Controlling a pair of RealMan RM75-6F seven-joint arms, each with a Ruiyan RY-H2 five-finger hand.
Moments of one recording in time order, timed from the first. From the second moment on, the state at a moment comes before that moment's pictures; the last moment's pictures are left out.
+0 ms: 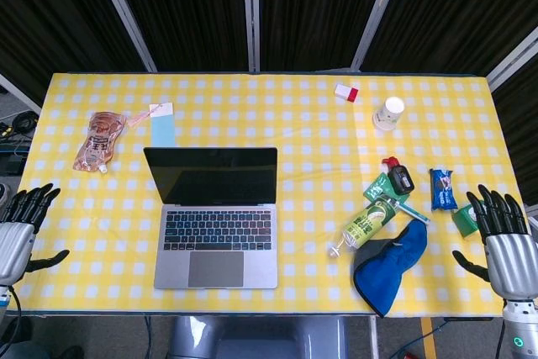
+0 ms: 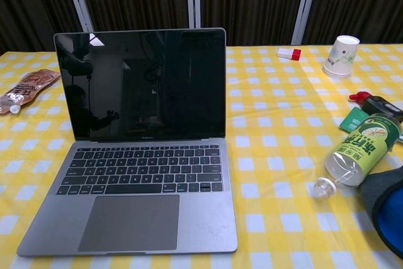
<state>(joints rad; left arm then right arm) -0.12 -1.08 0.00 -1.62 1.53 1.43 -0.04 0.06 -1.15 0.08 -1.56 -1.60 1.62 -0.07</state>
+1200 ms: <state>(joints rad) -0.77 -1.10 -0.33 -1.82 0.94 0.82 0.25 0.09 -1.20 0.13 -1.50 -1.47 1.52 -0.13</state>
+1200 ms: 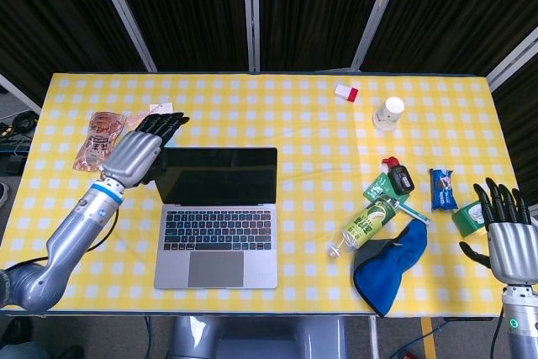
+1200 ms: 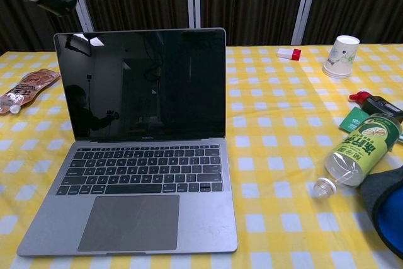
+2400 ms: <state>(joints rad) -0.87 -1.05 -0.24 -1.87 0.88 0.71 0.18 0.10 -1.21 0.12 -1.49 -1.45 1.50 -0.16</state>
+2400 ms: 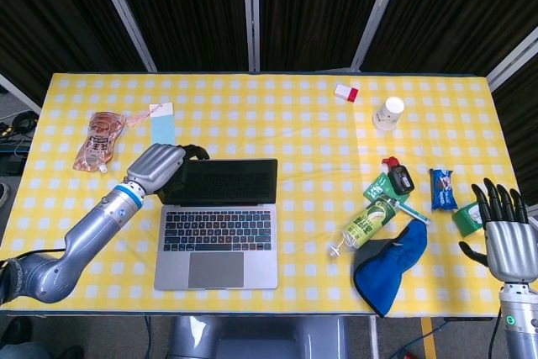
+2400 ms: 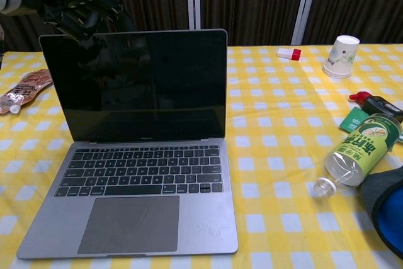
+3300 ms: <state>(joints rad) -0.73 -0.95 -0.14 -2.03 1.47 0.60 -0.19 0.10 -1.21 0.12 -1.50 -1.46 1.52 -0.17</state>
